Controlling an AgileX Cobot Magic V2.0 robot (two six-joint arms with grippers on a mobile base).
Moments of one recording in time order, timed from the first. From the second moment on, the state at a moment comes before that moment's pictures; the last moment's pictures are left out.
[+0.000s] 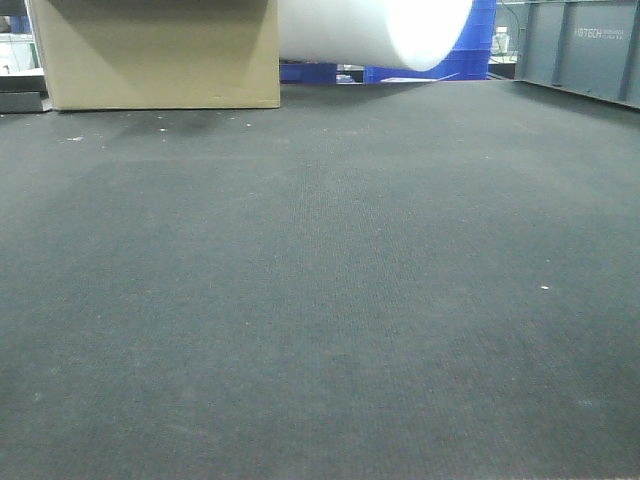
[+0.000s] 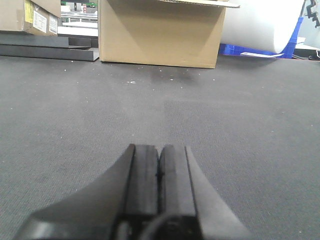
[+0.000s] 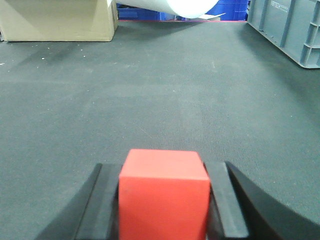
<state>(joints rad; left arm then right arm) -0.05 -0.01 0.03 0.00 0.01 -0.04 0.19 0.05 -0.57 -0.09 0.77 0.16</state>
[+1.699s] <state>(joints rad) -0.05 -0.01 0.03 0.00 0.01 -0.04 0.57 1.28 -1.10 0.24 0.68 -0.25</state>
